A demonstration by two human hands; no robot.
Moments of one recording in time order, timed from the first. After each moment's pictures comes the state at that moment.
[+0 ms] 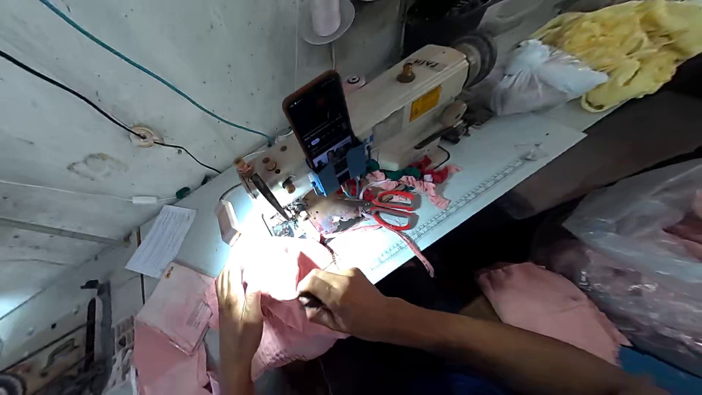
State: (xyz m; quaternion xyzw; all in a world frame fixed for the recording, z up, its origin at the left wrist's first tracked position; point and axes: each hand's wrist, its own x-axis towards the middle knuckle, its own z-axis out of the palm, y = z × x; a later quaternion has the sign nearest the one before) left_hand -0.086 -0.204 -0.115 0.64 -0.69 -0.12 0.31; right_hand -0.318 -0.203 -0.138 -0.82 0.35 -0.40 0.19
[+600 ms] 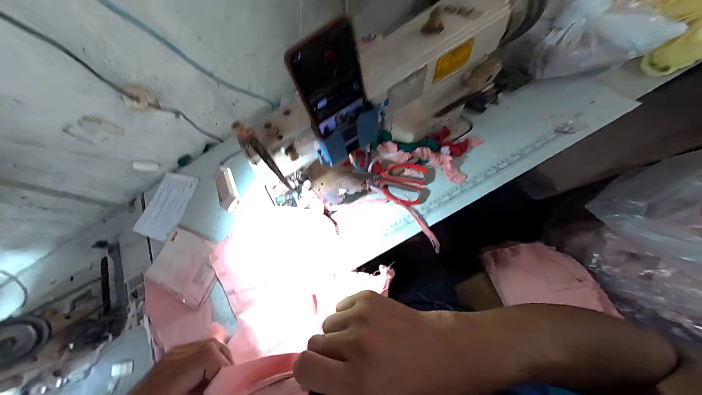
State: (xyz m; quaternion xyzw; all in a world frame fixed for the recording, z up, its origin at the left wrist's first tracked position) left_hand -0.029 -0.123 0.001 0.36 -0.80 -0.45 0.19; right_hand -0.337 -0.151 -0.058 -0.90 0.12 -0.36 0.23
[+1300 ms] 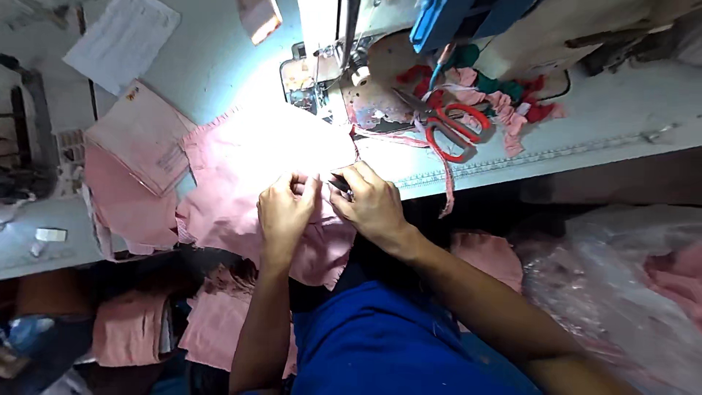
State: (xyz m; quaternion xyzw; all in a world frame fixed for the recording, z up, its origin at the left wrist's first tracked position) left_hand -0.160 -0.159 -0.168 0.76 -0.56 -0.22 0.27; right_hand -0.330 -0.198 -0.183 -0.80 0.50 -0.23 0.22
